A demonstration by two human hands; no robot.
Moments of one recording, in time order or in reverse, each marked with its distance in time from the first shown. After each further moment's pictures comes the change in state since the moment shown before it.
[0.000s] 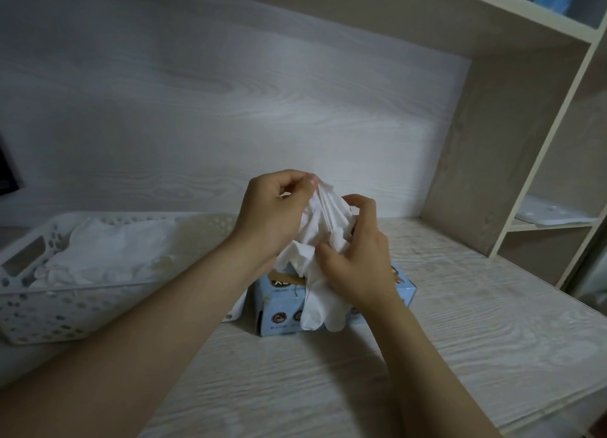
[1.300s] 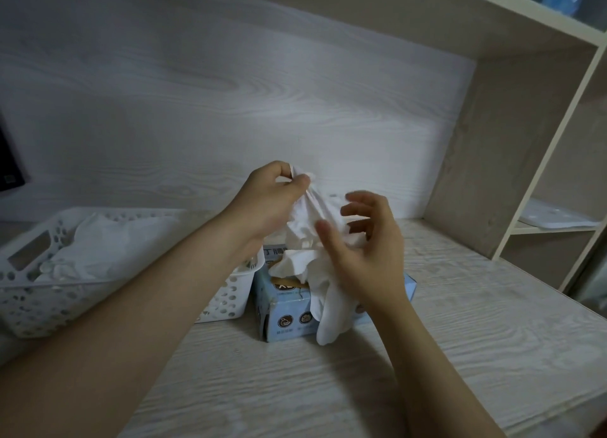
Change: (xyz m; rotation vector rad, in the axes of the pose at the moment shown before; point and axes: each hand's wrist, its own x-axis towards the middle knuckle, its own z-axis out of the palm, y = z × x) left_hand 0.017 0.004 -0.020 0.085 -0.103 -0.189; right_hand 0.001 -0.004 -0.005 0.174 0.129 -0.019
